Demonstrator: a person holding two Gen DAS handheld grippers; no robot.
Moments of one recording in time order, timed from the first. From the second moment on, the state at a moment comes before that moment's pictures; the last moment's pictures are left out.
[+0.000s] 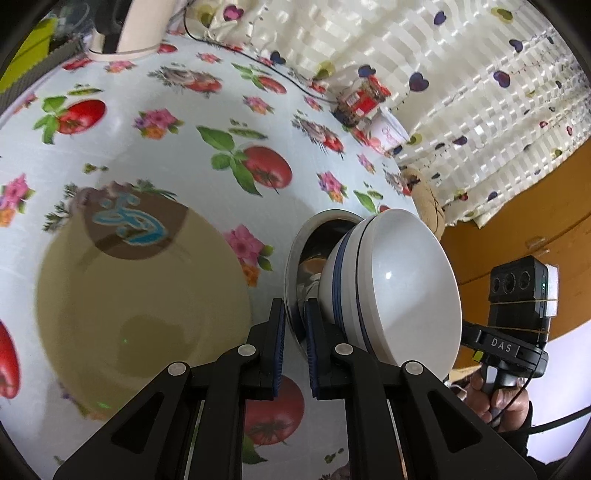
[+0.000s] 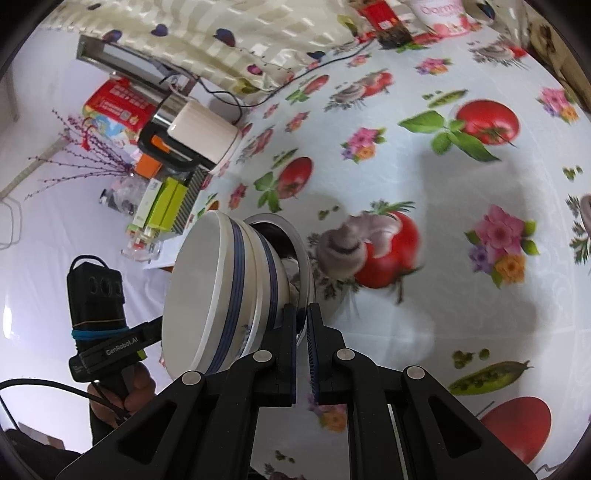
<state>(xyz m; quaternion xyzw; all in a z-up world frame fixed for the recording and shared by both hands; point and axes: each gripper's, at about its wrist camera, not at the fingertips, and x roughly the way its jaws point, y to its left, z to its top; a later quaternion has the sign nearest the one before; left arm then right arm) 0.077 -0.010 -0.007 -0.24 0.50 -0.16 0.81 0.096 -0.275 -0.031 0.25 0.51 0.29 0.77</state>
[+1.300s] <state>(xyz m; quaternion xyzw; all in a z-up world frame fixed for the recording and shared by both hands) 0.028 0.118 -0.020 -0.30 0.47 -0.03 0.83 0.123 -0.115 -0.017 0.10 0.56 0.35 0.75</state>
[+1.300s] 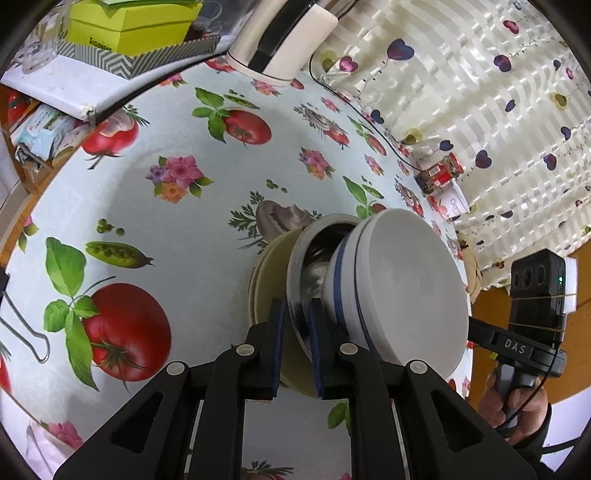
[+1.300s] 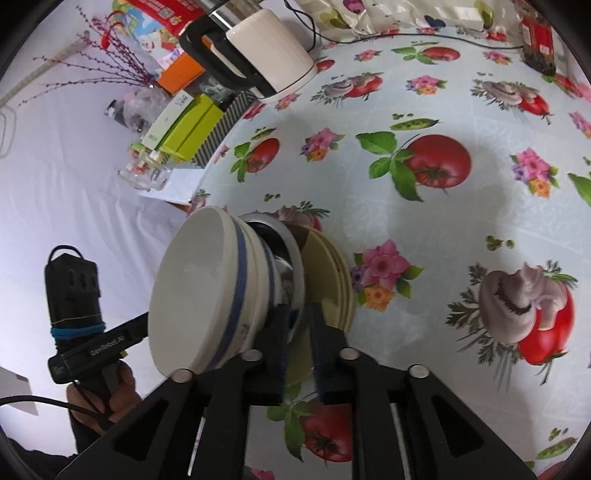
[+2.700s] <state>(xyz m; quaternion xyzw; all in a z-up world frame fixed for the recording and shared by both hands) -0.057 0.038 0.035 -0.15 0.43 0.01 0.89 -0.021 -0.102 0.039 -0.07 0.43 0.34 0.84</state>
